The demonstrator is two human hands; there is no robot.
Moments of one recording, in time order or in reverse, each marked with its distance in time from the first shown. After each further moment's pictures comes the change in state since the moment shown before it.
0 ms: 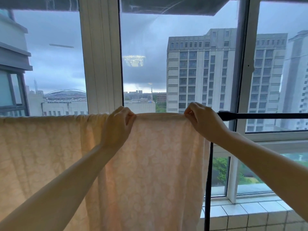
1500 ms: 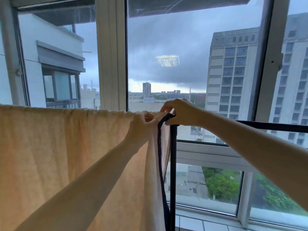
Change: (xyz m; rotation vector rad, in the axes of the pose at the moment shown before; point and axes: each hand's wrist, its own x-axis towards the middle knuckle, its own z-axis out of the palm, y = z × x) left_hand 0.016 0.199 0.098 -0.447 -0.156 -0.640; right_hand 0.037 0.101 -0.022 0.373 -0.437 -0.255
